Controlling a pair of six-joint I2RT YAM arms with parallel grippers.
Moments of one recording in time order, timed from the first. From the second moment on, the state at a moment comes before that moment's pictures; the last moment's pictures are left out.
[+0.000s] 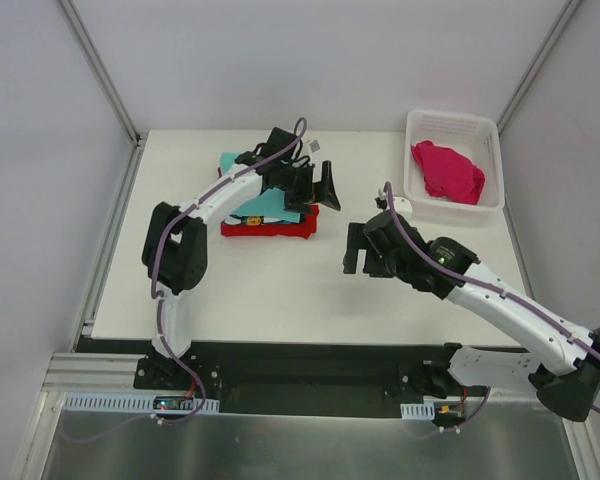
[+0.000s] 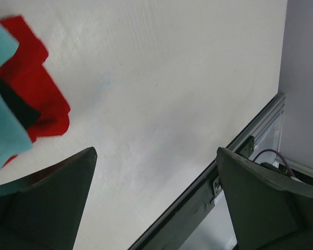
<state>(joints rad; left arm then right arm) -0.51 1.98 1.67 -0.59 0.56 -0.55 0.90 1.11 1.12 -0.90 0.37 0.74</state>
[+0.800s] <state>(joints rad) -0.55 2.36 1.95 -0.56 0.66 -0.50 0.91 1.03 1.07 -0.94 0.40 0.77</state>
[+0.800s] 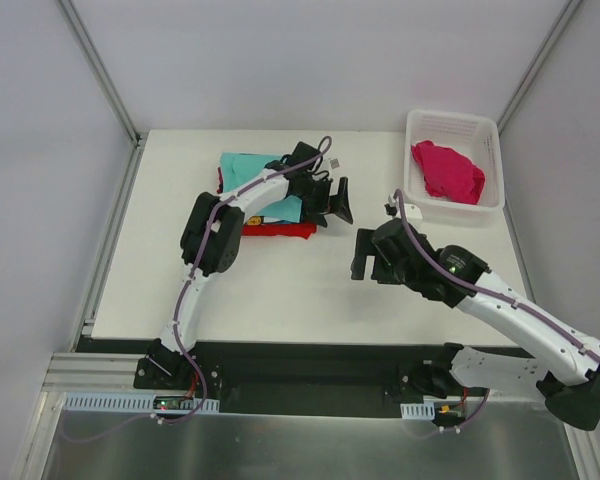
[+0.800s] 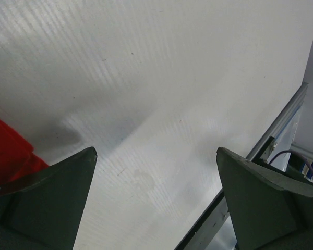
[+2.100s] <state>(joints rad) -0.24 2.20 1.76 -0.78 0.08 -0.34 0.91 1.01 1.06 -0.94 0.39 0.77</state>
